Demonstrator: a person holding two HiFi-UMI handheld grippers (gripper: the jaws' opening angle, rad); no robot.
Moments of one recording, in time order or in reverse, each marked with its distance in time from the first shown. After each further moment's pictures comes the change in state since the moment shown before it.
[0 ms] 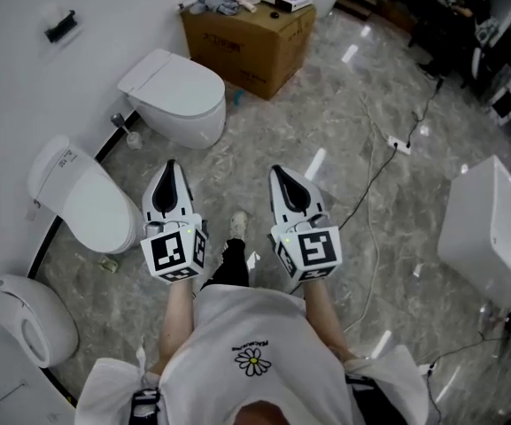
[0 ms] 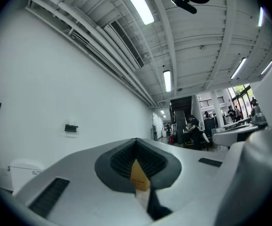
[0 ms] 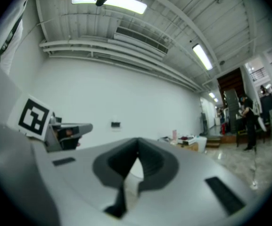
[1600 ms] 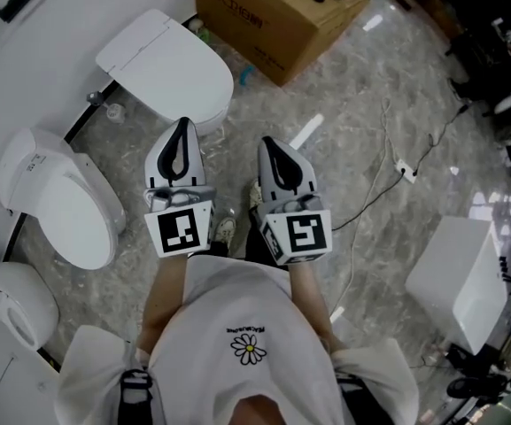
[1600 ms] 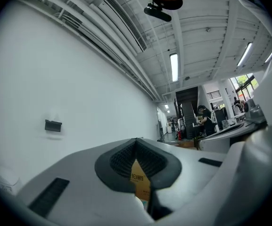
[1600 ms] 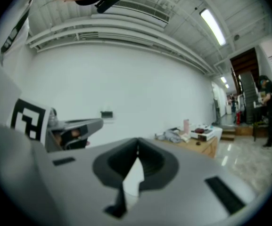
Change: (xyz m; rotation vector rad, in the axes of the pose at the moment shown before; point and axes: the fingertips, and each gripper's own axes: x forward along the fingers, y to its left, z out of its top) left arm 0.364 0.053 -0.068 0.048 0.035 0.036; right arm 0.370 -0.116 -0.035 0.026 0.130 0.109
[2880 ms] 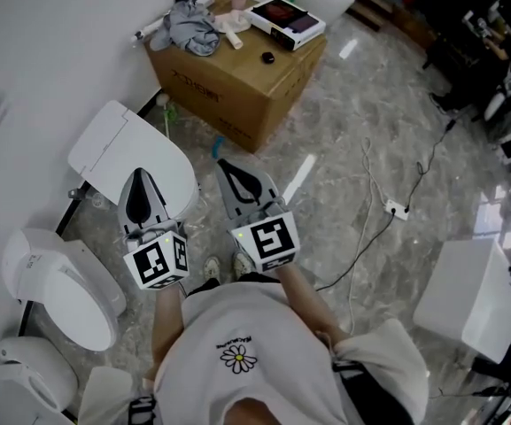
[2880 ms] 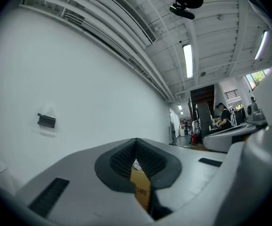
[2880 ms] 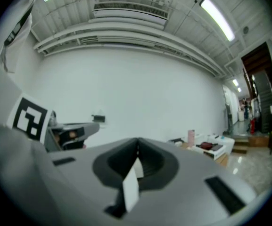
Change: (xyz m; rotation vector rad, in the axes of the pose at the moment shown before) left arm 0.200 -0.025 -0.006 -0.034 -0.034 0.152; right arm 0.147 -0.168 0.052 -0.061 -0.069 0.122
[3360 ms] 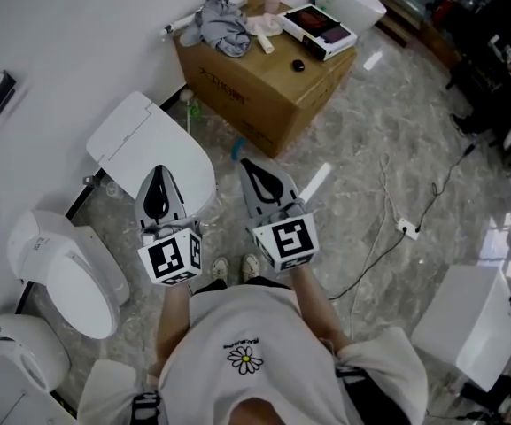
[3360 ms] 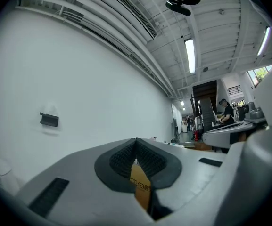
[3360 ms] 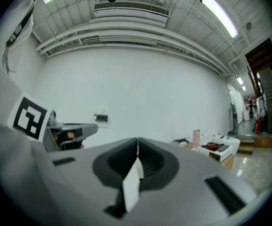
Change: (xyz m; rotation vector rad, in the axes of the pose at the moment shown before) left arm 0.010 0.016 -0.012 0.016 0.040 0.027; right arm 0.024 -0.004 -0.008 -0.008 0.004 0.043
